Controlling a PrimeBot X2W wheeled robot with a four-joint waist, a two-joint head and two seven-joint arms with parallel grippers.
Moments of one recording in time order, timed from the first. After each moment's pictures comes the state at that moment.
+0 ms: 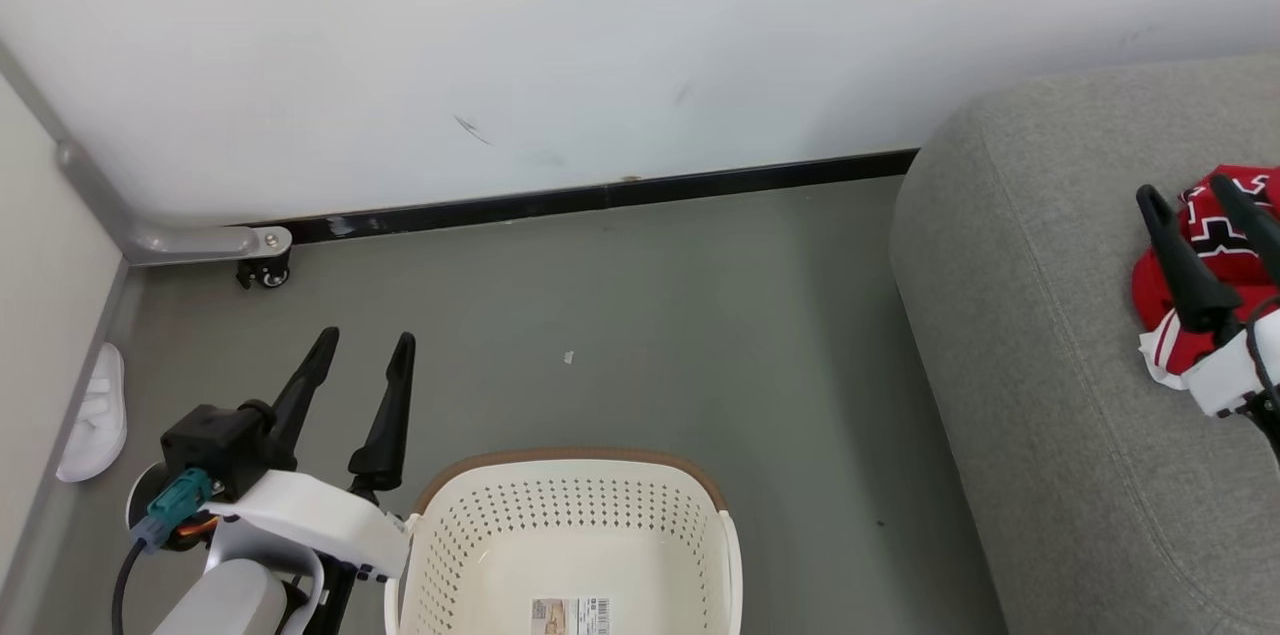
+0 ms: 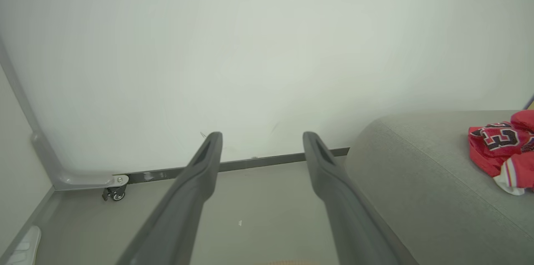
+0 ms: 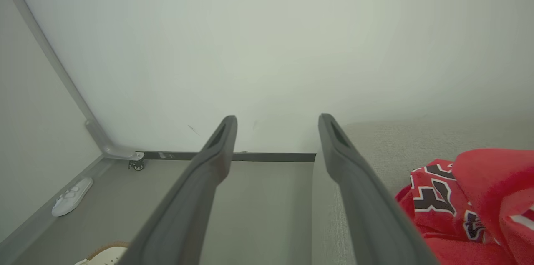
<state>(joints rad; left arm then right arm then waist) -0.29 0.31 -0.48 0.17 -0.71 0.13 -0.25 -0.46 -0.58 0.39 0.36 0.72 0.13 -0.25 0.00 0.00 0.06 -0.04</state>
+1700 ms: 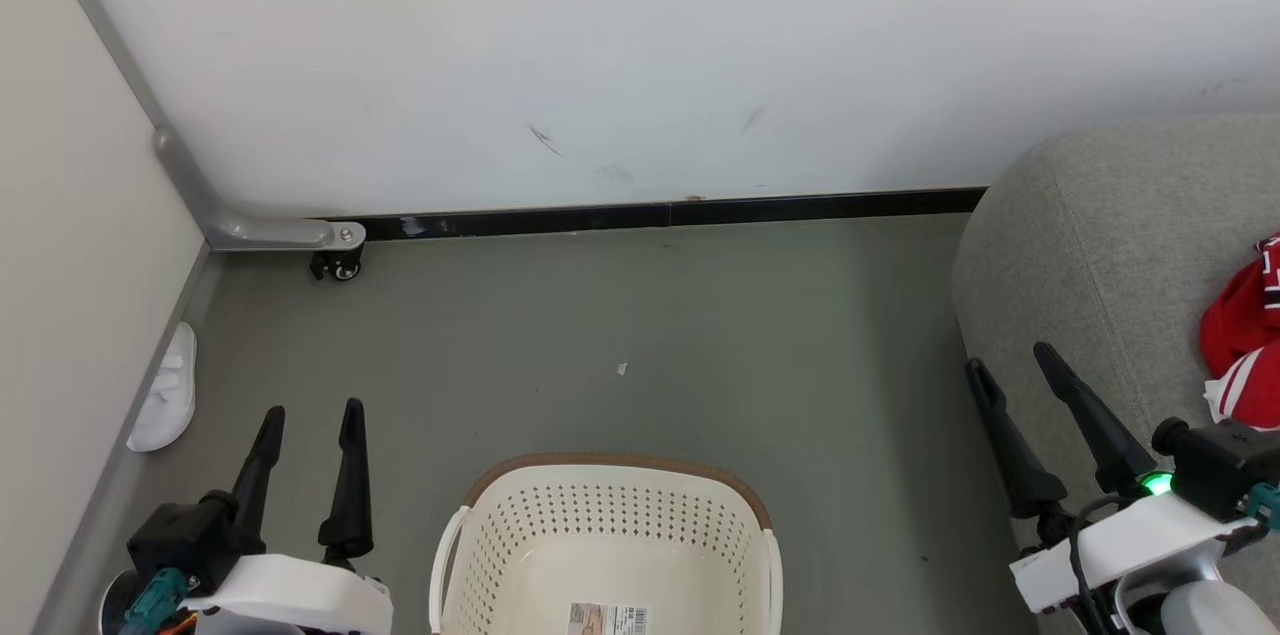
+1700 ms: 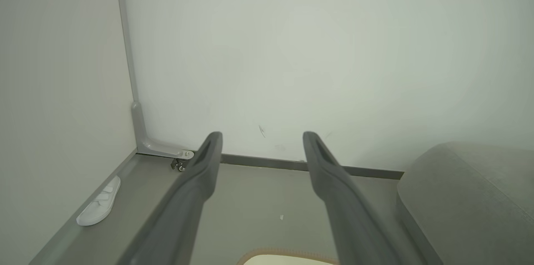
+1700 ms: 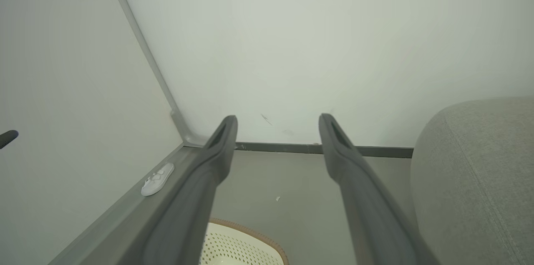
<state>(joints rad) -0.07 0.16 -0.21 0.12 -0.54 0.14 -0.25 -0.04 -0.22 0.14 0.03 0.37 0.13 -0.25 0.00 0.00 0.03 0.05</state>
